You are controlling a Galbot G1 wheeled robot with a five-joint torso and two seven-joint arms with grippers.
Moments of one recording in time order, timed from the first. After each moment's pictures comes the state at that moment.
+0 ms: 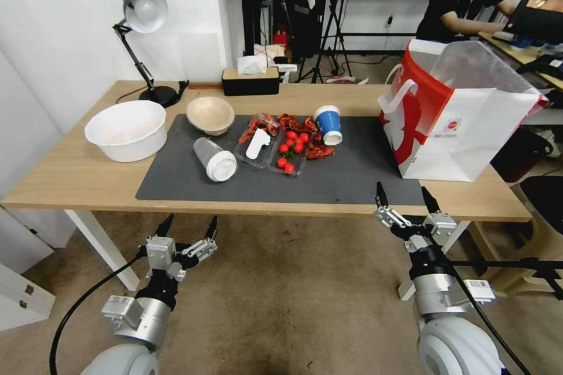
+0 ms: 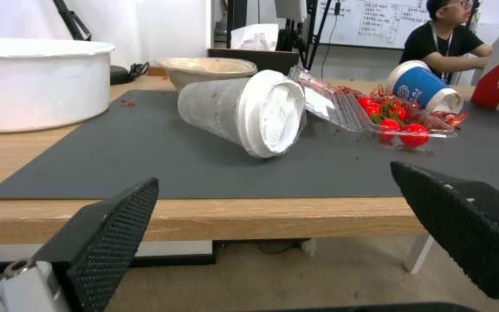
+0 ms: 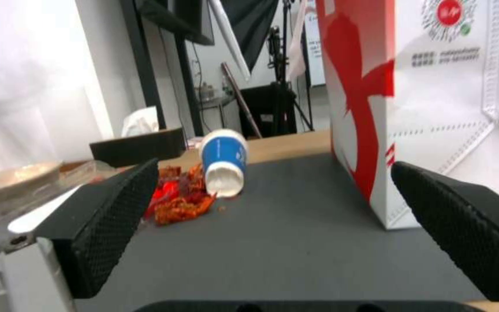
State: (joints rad) left arm 1.74 -1.52 -0.65 -2.20 -0.23 0.03 0.22; right arm -1.61 1.15 0.41 2.15 0.40 0.23 0.27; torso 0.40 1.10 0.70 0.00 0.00
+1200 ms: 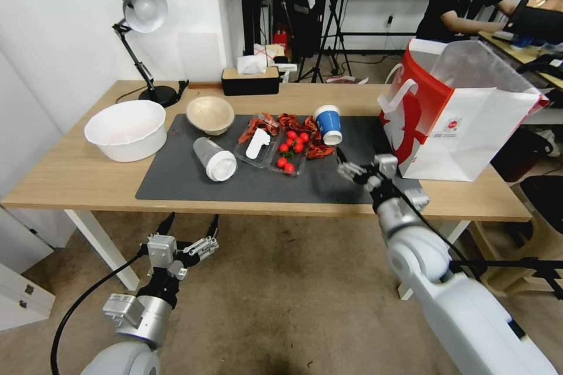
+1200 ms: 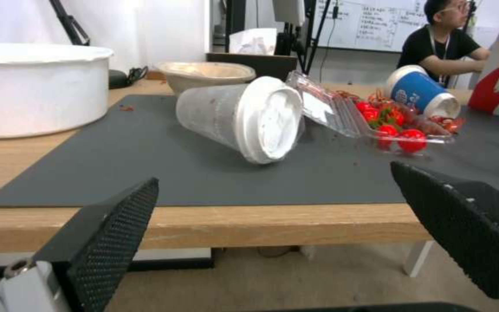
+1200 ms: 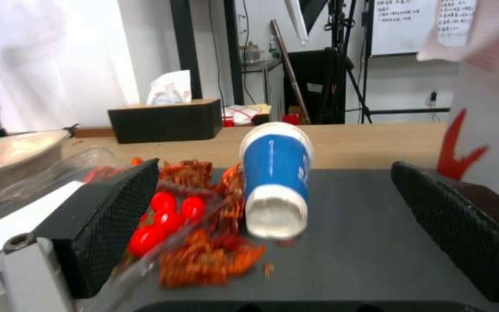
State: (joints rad) left arm 1.73 -1.53 -0.66 -2.20 -0.24 0.03 0.23; right arm -0.95 1.06 0.15 1.82 0.59 -0.08 0.27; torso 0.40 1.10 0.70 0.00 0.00
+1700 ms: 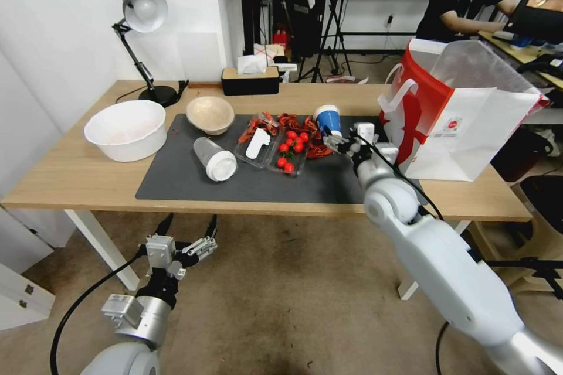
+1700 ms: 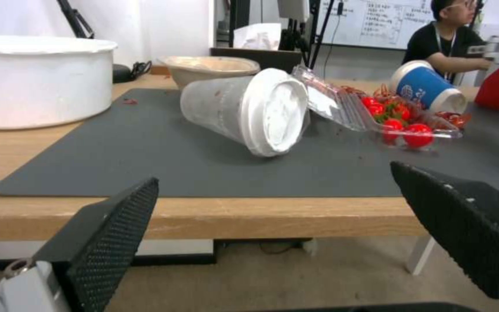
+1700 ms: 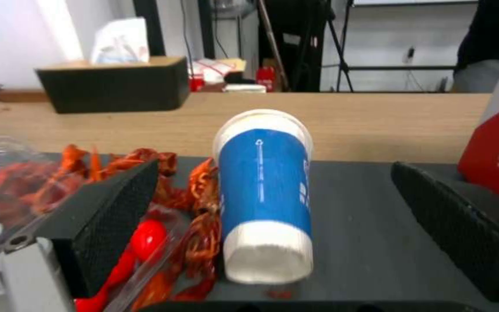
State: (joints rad) left arm 1.73 -1.54 -0.66 -2.19 -0.23 0.03 0.23; right arm -0.60 1.11 -0.04 1.59 0.71 -0.29 0.44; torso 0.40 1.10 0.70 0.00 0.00
